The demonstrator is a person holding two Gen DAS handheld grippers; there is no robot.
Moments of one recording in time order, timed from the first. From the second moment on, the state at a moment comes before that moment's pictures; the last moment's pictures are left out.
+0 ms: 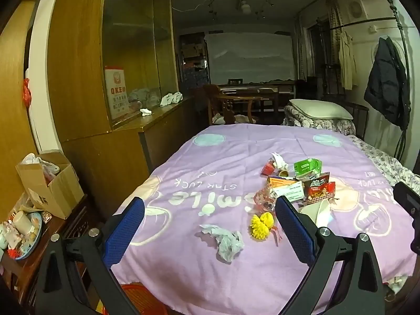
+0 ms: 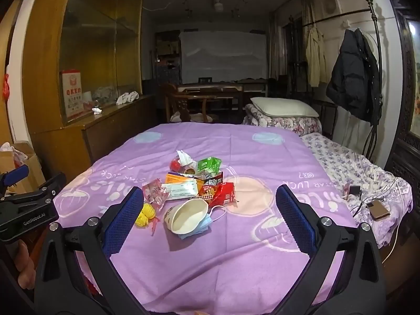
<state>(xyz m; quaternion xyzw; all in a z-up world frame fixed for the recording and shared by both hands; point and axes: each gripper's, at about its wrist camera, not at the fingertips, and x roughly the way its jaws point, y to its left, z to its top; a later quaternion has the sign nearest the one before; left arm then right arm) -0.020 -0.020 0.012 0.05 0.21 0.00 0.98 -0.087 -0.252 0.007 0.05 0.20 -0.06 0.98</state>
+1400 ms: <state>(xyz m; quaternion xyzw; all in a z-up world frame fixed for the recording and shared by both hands) -0.015 -0.015 0.002 0.04 0.22 0.00 0.97 -0.085 -0.247 -0.002 0.07 0.20 -0.04 0.98</state>
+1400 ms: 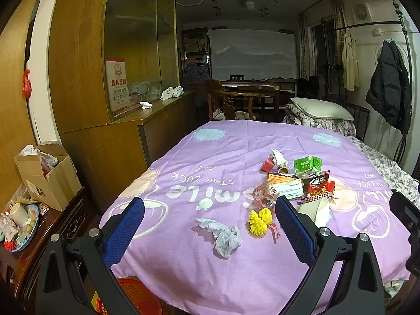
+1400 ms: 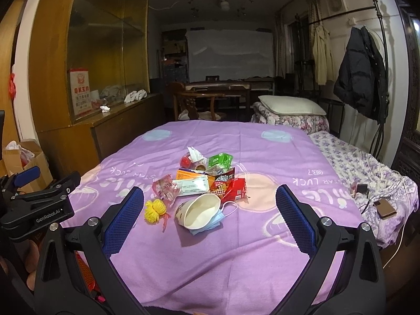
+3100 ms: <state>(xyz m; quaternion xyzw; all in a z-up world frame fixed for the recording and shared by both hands) 0.005 -0.006 -0.011 0.03 0.25 0.00 0.97 -0.070 -0.248 -0.015 0.09 0.23 -0.02 0.97</state>
